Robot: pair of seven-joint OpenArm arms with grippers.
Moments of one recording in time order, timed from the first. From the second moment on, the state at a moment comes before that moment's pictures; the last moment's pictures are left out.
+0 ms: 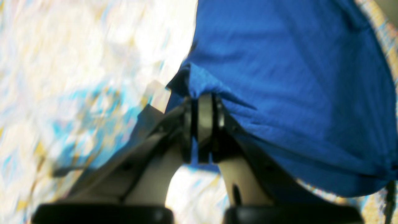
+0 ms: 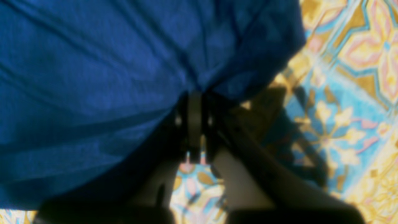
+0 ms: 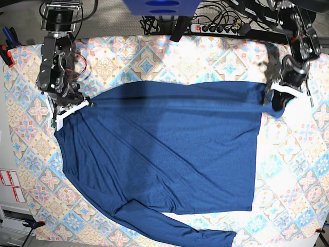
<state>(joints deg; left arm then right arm) 21.4 -14.2 -30.7 97.1 -43.9 -17.6 36.5 -6.4 12.3 12.9 84.9 18.2 1.2 -45.1</state>
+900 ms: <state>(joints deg) 20.4 -14.1 -25.1 81.0 -44.2 -16.9 40.0 -2.7 12.3 12.9 81.3 18.2 1.1 -45.0</state>
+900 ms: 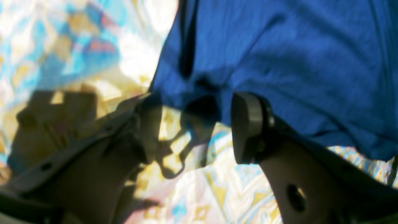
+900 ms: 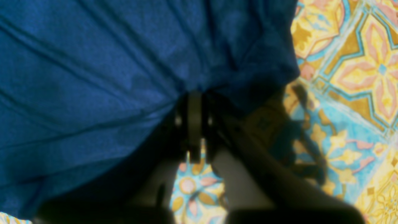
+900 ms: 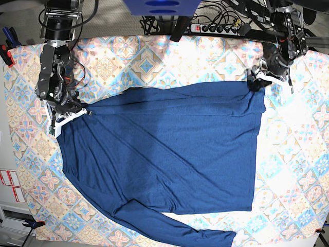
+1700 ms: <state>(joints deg) 19.8 -11.3 -25.2 80.0 -44.3 -17.2 37.8 -2.7 12.3 12.8 81.3 18.2 1.2 -45.0</state>
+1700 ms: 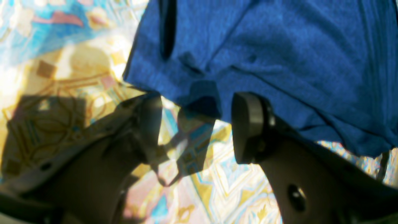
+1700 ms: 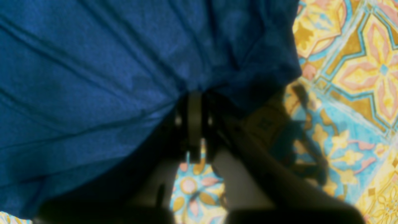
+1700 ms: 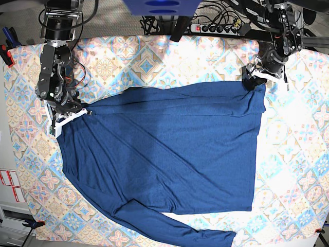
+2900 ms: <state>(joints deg) 11.1 -9.8 -25.4 86.1 -44.3 -16.7 38.6 0.2 12.4 12.9 81.5 18.2 1.2 -44.9</state>
